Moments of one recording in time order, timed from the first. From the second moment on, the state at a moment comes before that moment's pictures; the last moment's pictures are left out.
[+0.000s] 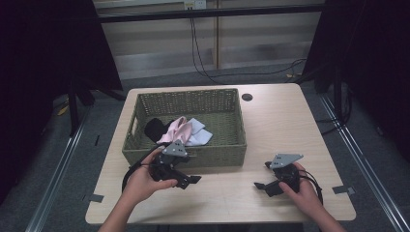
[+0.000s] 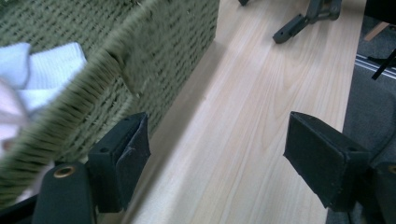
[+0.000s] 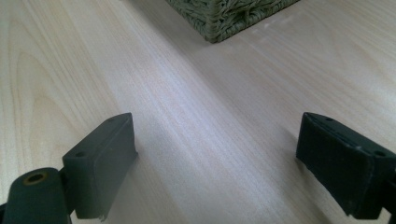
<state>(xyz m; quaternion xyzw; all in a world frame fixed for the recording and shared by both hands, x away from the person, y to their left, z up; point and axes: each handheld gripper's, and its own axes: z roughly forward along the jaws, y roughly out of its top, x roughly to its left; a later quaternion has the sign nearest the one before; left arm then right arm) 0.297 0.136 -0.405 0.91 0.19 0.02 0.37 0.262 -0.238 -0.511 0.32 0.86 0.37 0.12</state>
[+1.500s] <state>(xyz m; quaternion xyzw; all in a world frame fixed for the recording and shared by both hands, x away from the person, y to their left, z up) 0.383 0.163 -0.359 0.90 0.28 0.04 0.34 0.262 -0.238 -0.511 0.32 0.86 0.37 0.12</state>
